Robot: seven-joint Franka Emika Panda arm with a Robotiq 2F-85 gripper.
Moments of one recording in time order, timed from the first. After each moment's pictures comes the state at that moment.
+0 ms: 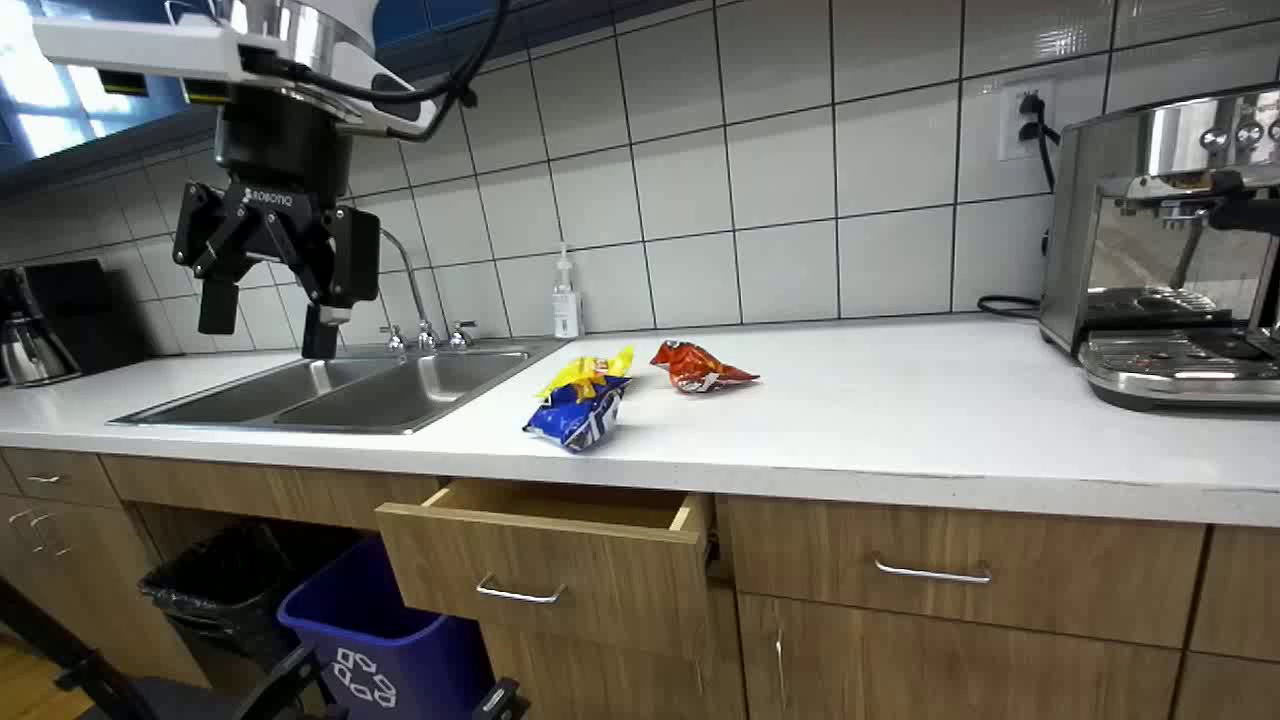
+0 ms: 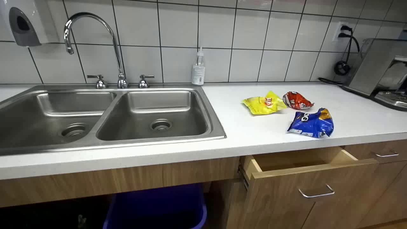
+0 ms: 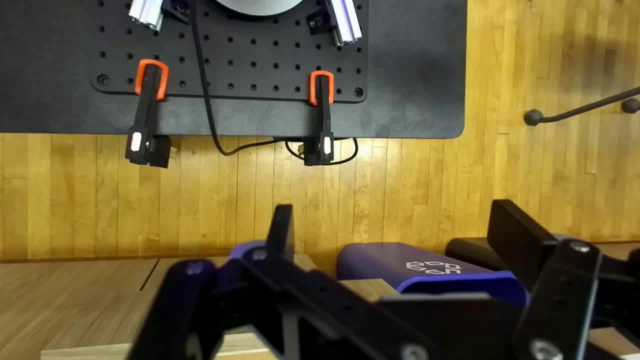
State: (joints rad) arm 0.06 -0.71 -0.13 -2.73 0.14 1.74 -0.18
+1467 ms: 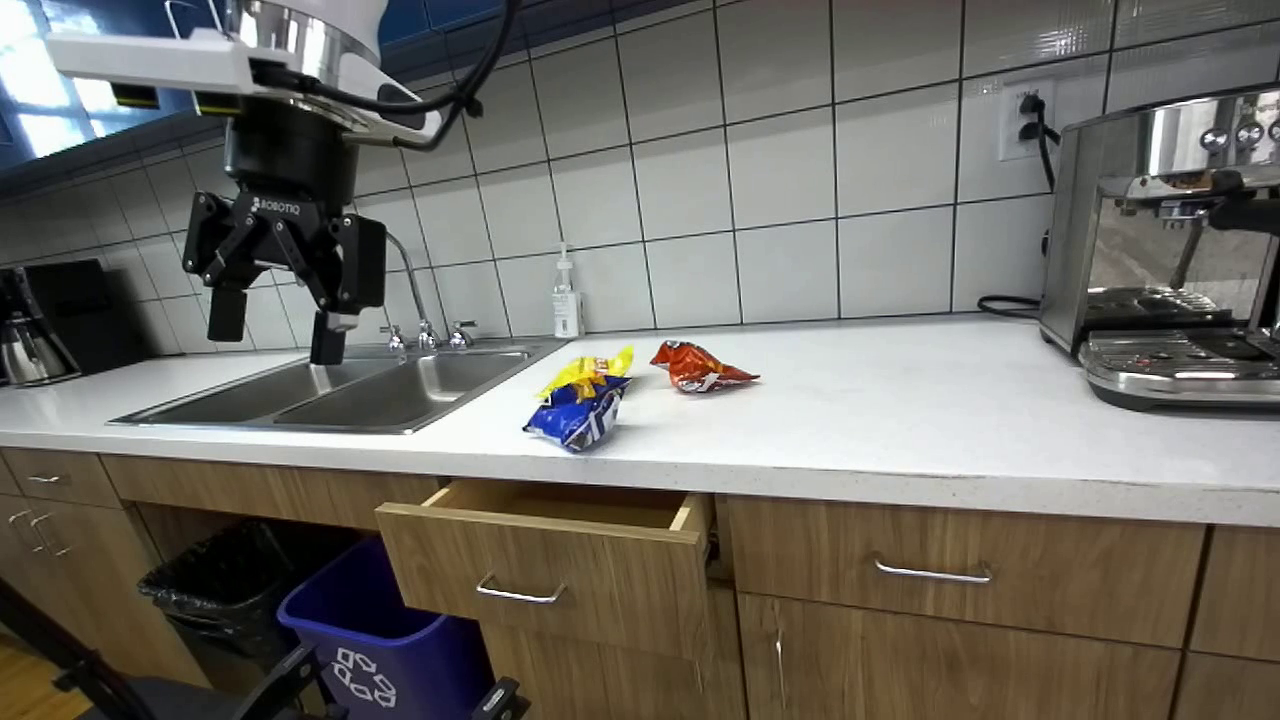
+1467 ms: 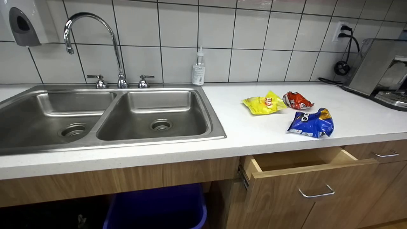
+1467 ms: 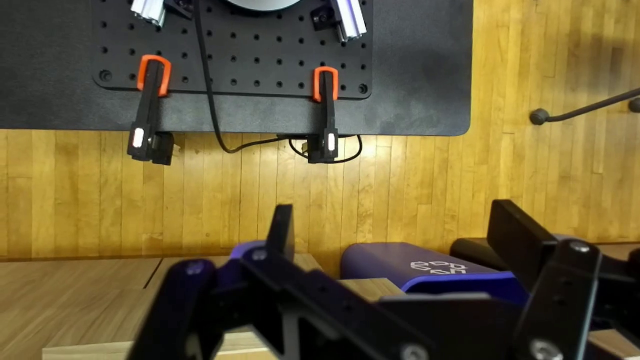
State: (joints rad) arm 0.06 -0.69 -0.12 -2.73 0.14 1.76 -0.18
